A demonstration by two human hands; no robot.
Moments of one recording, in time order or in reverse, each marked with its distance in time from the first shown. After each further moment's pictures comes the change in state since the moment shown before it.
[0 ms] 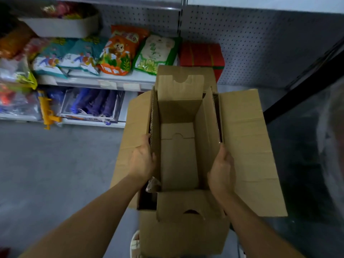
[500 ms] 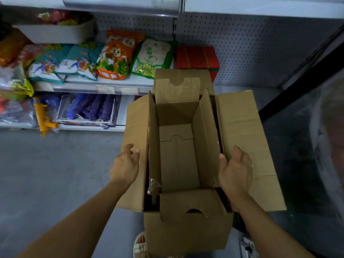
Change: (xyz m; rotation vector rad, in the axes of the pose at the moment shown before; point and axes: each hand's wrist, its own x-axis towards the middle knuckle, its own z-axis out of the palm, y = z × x) left_hand 0.008 -0.058 -0.009 -0.090 -0.020 -0.199; right_hand 0.000 0.018 -0.014 0.049 0.155 0.086
